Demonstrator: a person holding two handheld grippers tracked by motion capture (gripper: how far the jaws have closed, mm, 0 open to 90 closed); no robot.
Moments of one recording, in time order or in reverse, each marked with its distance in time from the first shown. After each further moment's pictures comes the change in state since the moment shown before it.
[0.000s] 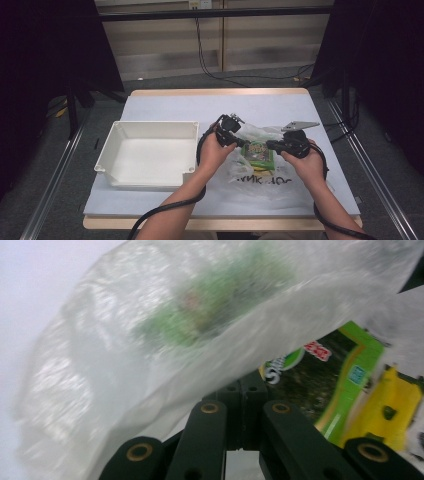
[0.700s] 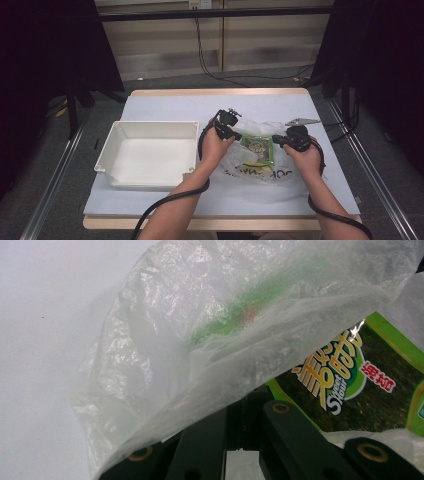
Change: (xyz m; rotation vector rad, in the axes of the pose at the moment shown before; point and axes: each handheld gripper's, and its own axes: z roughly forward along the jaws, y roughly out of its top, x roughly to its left) left arm 0.024 0.007 0.013 -0.014 0.044 -0.073; right arm -0.038 -0.010 0.029 -0.012 -0.097 0.089
